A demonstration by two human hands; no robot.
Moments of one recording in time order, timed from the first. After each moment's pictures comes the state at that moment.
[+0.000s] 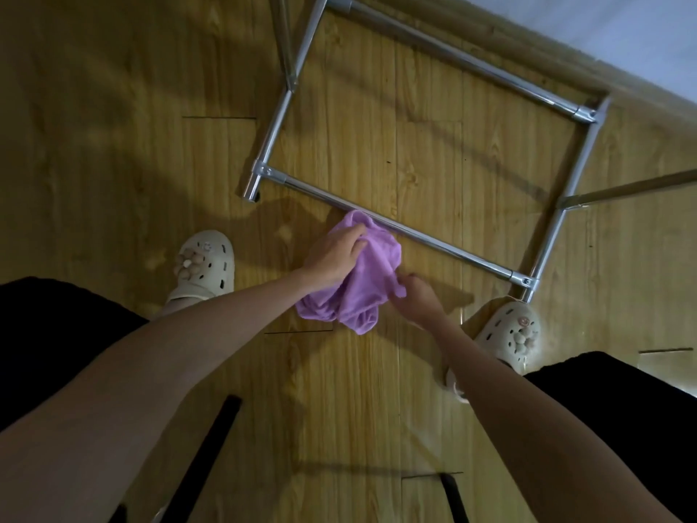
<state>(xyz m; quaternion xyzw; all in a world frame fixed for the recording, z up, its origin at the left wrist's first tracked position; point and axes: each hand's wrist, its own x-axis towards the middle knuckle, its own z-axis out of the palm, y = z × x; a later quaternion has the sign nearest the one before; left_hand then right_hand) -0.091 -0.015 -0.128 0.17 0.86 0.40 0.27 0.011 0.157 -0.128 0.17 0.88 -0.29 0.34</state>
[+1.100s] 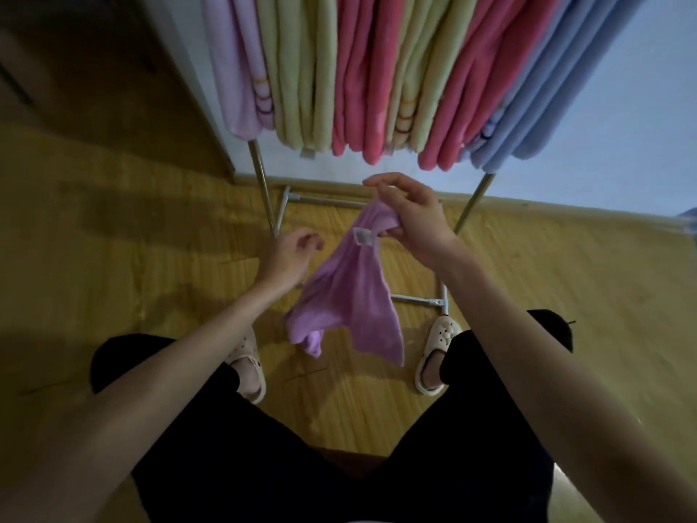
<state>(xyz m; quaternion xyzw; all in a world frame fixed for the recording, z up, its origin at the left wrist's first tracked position) -0.012 -0.054 0.259 0.16 0.83 0.51 0.14 0.068 0.130 0.367 0.12 0.64 -0.75 -0.06</state>
